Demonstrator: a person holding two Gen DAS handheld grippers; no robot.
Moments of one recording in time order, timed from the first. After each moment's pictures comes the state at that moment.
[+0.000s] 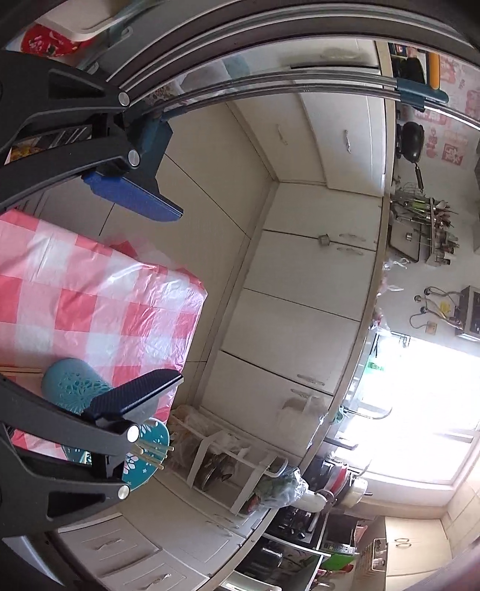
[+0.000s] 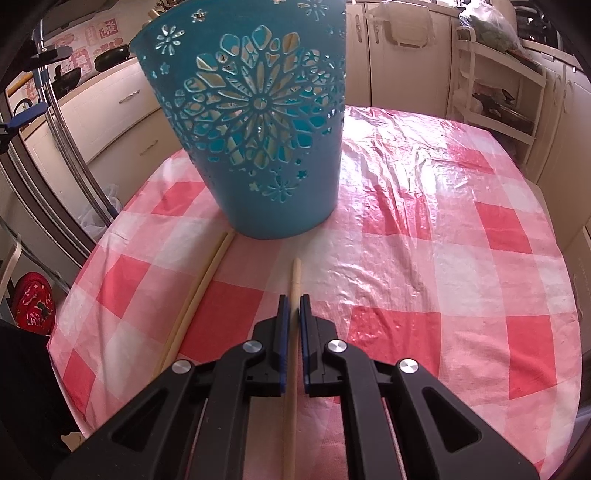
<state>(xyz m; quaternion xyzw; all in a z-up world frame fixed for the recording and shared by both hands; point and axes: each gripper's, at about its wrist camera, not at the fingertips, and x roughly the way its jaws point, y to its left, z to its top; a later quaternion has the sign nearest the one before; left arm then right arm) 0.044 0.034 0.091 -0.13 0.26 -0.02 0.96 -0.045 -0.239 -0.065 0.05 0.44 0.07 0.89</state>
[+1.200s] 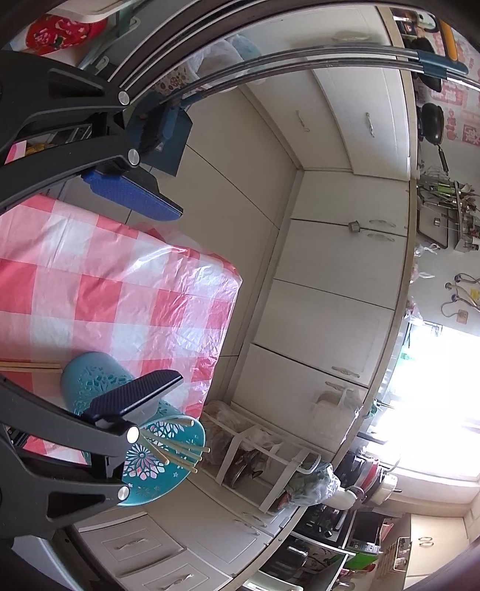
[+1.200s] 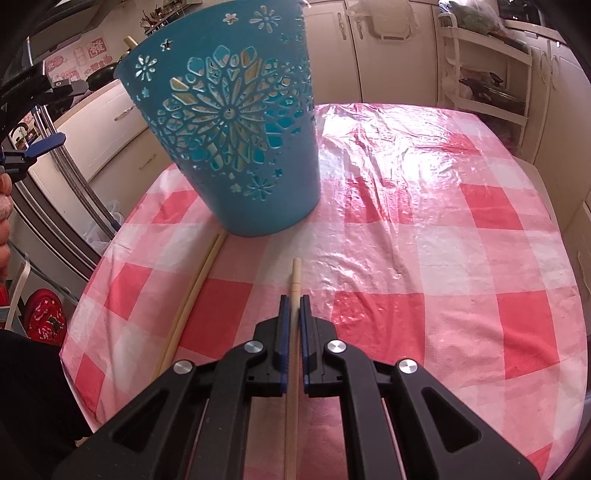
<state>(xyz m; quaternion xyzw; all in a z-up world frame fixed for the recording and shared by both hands) 0.064 0.006 0.065 -0.11 0.32 -0.04 0.94 -0.055 -0.258 -0.064 0.10 0.44 0.06 0.89</state>
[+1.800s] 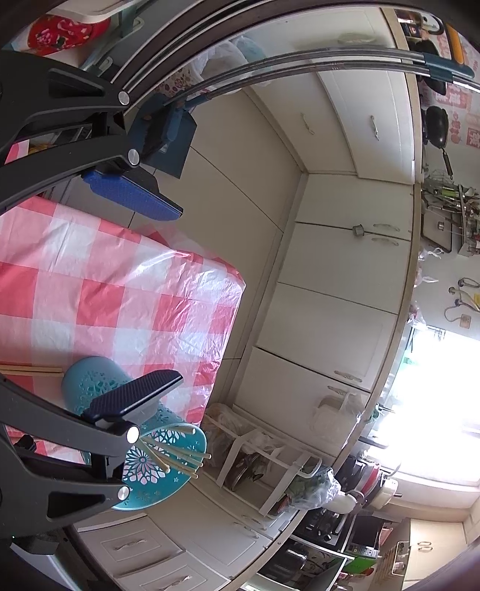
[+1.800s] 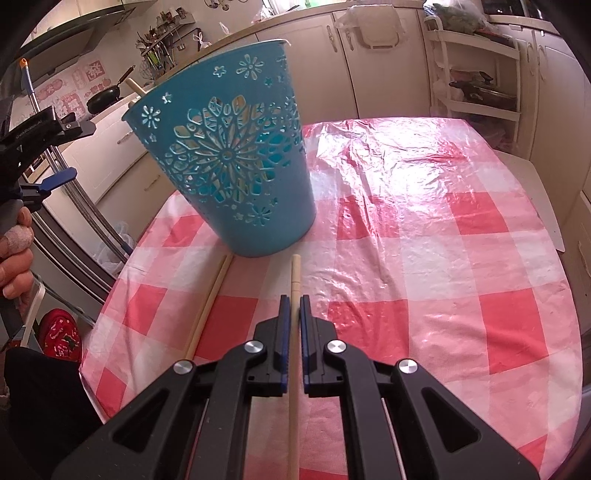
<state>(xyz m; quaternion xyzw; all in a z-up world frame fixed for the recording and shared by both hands) 0.066 0.011 0.061 -0.12 0.33 -0.04 0.94 -0.063 -0.271 -0.047 0.13 0.41 0.07 0.90</state>
